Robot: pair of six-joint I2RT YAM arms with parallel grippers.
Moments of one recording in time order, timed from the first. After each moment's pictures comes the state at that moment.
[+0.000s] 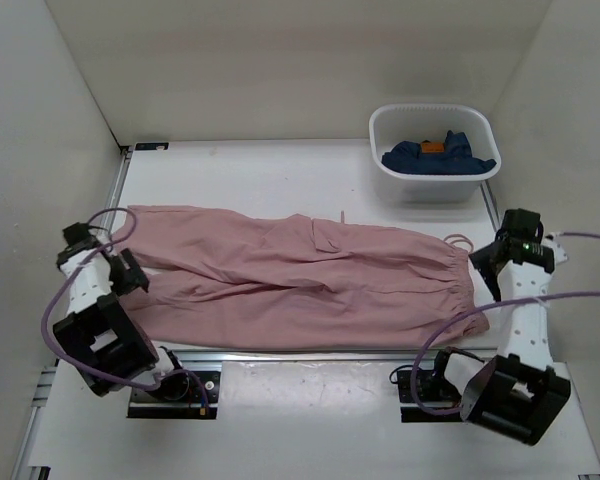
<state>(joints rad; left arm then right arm) 0.65 1.34 0.90 -0.84 0.01 0.00 -0.33 1.03 0.90 -1.00 0.31 0.80</state>
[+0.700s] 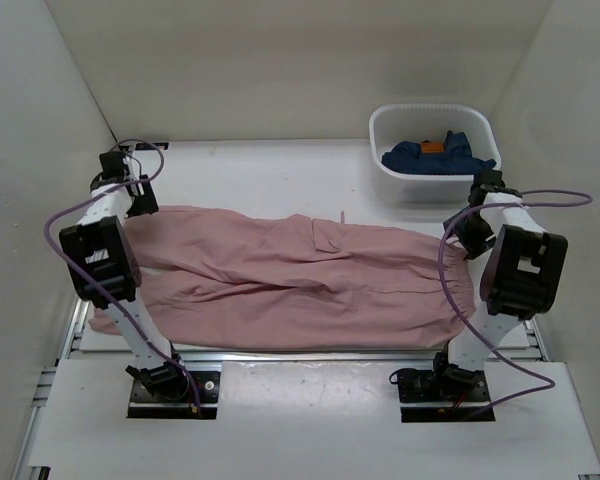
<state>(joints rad) 0.29 1.89 1.41 -0.43 -0.18 0.00 -0.21 1.76 1.24 -0.76 0.19 0.78</state>
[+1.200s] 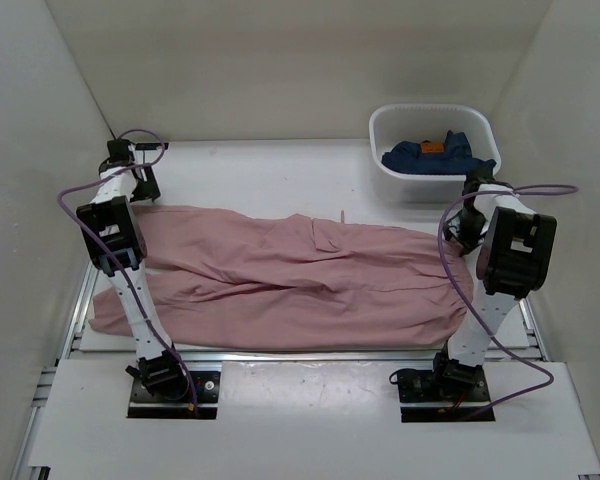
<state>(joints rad) 0.29 2.36 1.92 -0.52 -0.19 -0.01 -0.20 1.97 1.38 -0.78 0.21 0.75</state>
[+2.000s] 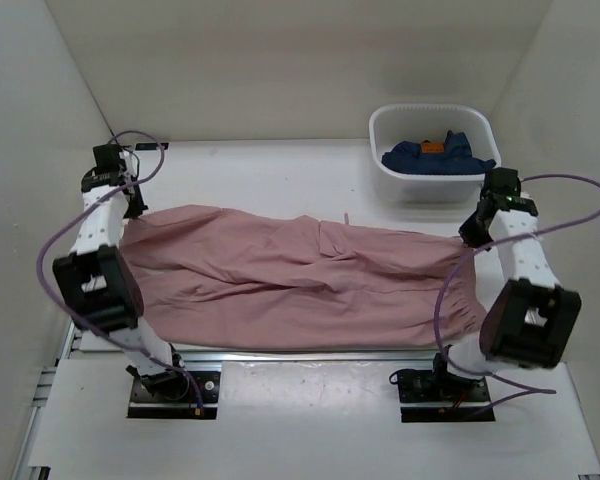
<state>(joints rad) 0.27 1.79 1.46 -0.66 -0.14 0.00 -0.19 1.52 1.18 -0.80 0.20 0.56</state>
